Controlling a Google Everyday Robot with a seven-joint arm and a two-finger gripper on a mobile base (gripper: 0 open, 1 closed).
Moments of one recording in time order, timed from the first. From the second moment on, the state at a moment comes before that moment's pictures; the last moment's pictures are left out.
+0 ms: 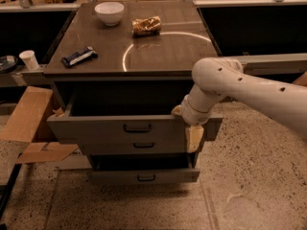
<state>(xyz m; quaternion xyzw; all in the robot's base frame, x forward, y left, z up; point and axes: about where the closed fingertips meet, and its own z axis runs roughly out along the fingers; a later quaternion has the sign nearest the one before) 0.570 -0.111 0.651 -0.79 0.59 0.06 0.12</state>
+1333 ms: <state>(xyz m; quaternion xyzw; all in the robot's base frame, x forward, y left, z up) 0.522 -0.120 0.668 -0.79 0.59 0.08 0.10</state>
